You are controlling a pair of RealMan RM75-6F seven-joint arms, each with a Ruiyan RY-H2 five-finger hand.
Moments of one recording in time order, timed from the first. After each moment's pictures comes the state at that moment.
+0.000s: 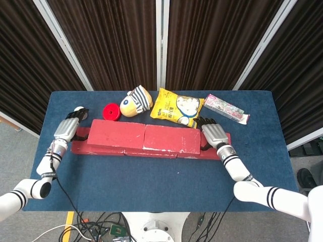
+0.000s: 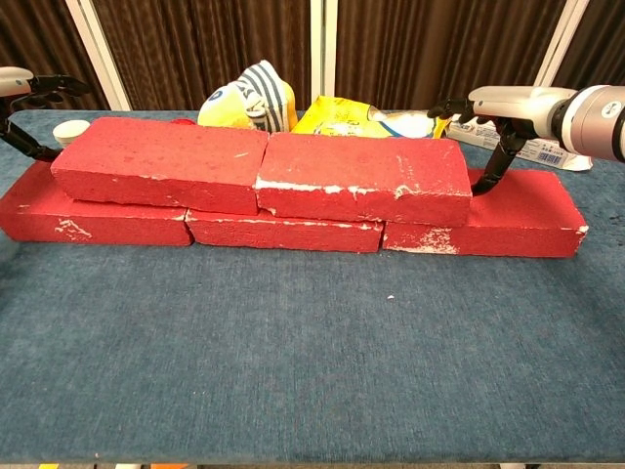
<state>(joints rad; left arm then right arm) -0.66 -1.47 -0.21 -1.09 1.16 0.75 -0.24 0.88 -1.44 0.16 -1.42 -0.76 0.76 -0.28</state>
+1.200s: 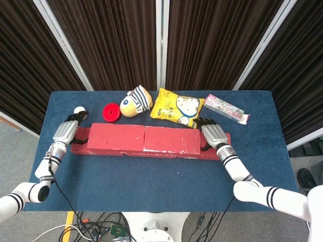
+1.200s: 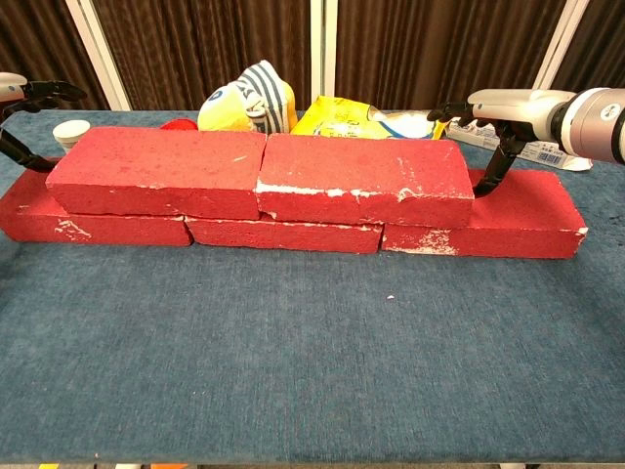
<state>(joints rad) -0.64 -1.45 -0.20 -1.14 1.16 0.77 -0.23 0.89 -1.45 0.15 -1.42 -0.75 0.75 -0.28</state>
